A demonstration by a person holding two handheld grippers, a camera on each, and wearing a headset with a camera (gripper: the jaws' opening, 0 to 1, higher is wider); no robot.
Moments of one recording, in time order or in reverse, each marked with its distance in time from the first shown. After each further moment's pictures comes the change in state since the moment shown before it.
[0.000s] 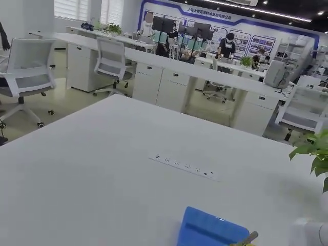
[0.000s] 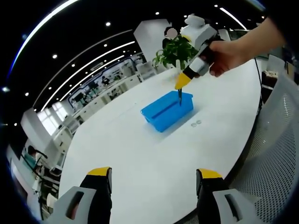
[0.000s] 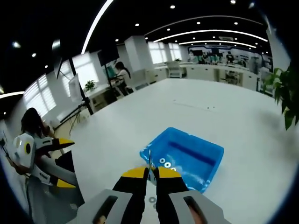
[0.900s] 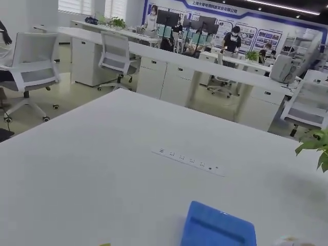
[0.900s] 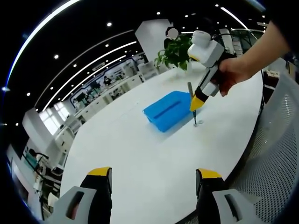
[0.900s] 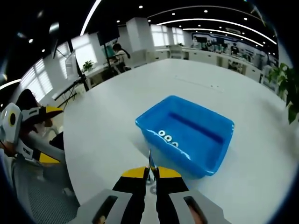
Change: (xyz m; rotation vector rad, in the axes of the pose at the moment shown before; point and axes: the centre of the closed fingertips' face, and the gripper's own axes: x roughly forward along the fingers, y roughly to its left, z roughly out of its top) left arm -0.001 0.004 0.000 -0.001 0.001 0.018; right arm 0.025 -0.007 -0.057 -0.034 0.158 -0.028
